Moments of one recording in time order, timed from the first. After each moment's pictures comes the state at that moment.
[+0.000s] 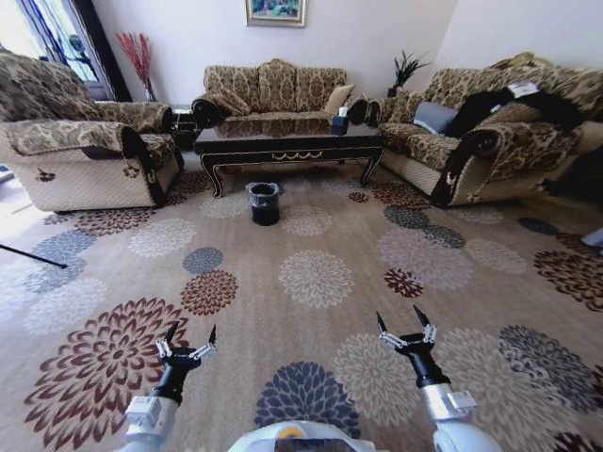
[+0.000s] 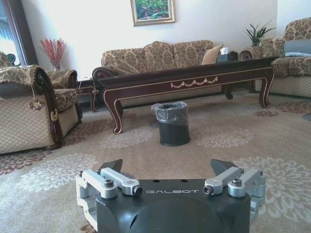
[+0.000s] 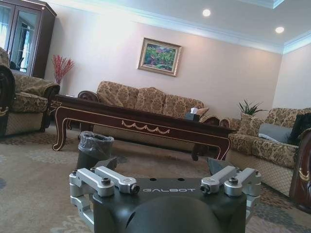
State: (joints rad) left arm 1.97 -1.16 -0.61 -2.28 -0.22 -0.08 -0.20; right arm -1.82 1.28 0.72 2.07 0.16 0.36 -0.07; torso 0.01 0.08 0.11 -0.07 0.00
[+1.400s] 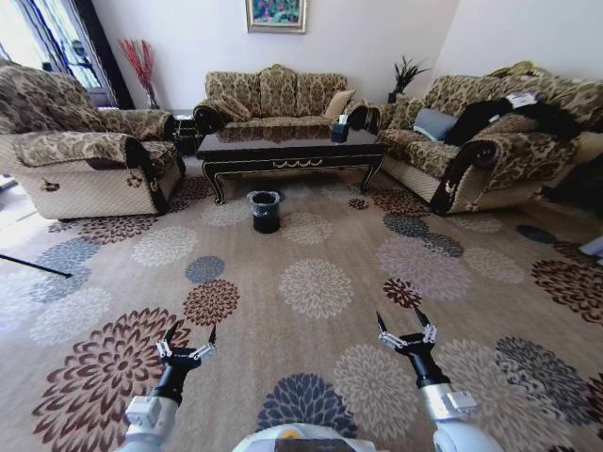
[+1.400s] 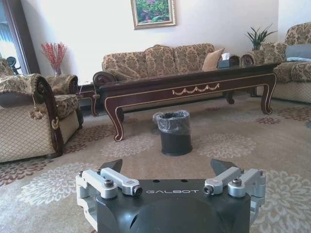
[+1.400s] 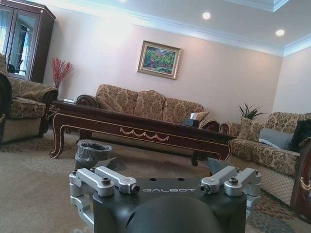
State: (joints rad) left arm 1.97 -1.16 -0.61 -2.28 -0.22 -0.08 -0.20; right arm -1.82 1.28 0.72 2.07 0.16 0.36 -0.07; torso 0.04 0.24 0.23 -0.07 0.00
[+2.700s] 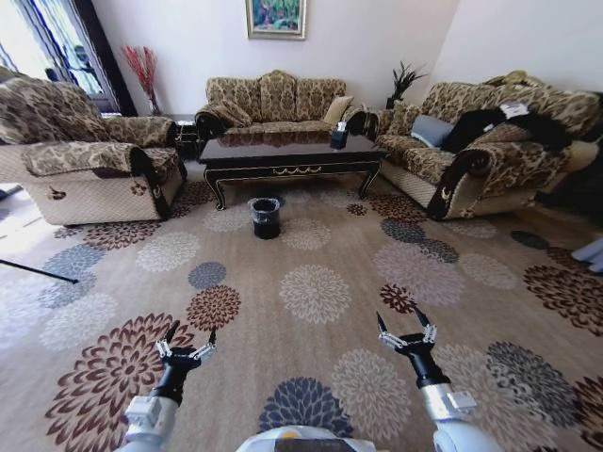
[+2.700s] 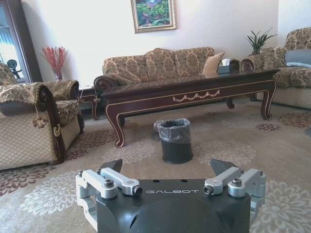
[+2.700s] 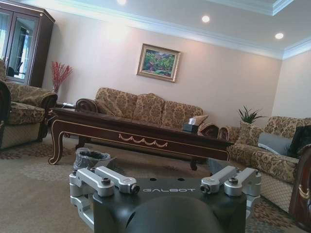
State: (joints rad) left arm 1.97 -1.16 -0.61 -2.28 -0.22 -0.08 -0.20; right arm -1.82 1.28 0.72 2.07 0.16 0.36 -0.07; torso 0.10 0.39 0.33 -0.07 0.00
